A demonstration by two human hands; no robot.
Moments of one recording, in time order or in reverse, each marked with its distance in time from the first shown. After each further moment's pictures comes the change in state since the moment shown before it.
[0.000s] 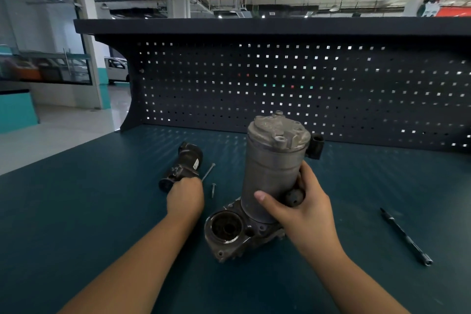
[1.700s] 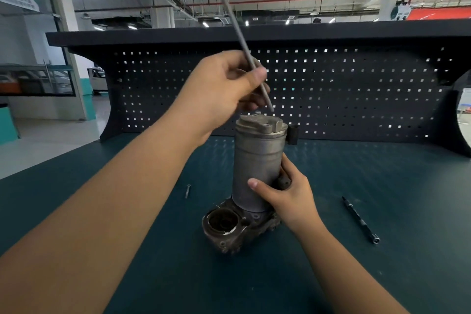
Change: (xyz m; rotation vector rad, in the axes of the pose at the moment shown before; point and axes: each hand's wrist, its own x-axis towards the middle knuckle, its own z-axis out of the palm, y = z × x) left_hand -0.067 0.132 -0.222 -1.353 -0.105 0.562; right_hand 0.010 0.011 -0.047 0.194 -0.061 0.087
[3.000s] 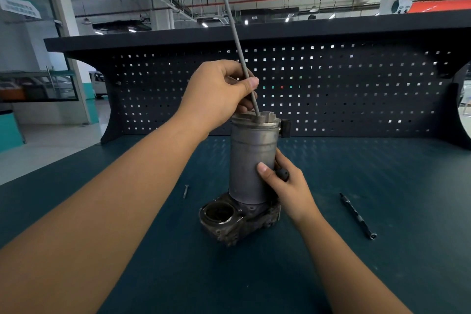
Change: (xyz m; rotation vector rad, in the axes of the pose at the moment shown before) left_hand 0.017 -0.017 0.011 0.248 0.104 -0.017; right_hand 0.007 0.001 -0.012 0.116 -0.084 0.024
